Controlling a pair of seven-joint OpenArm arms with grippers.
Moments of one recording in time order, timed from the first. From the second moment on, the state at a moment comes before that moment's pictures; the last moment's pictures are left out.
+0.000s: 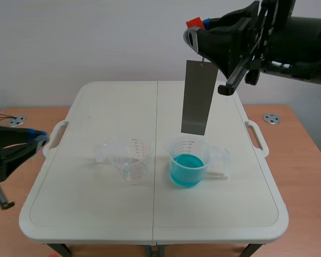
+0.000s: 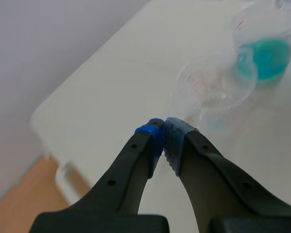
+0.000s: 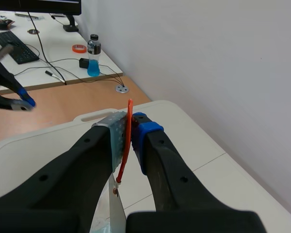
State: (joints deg) left arm 19.6 -37.8 -3.6 85.9 5.9 -34.9 -29.1; right arm 5.3 28.4 -8.1 102.3 24.3 45.4 -4.4
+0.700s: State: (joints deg) left arm 57.1 -36.5 -11.8 76.9 5.2 -30.5 -27.7; right arm 5.3 25.4 -10.7 91.0 18.1 45.3 3.0
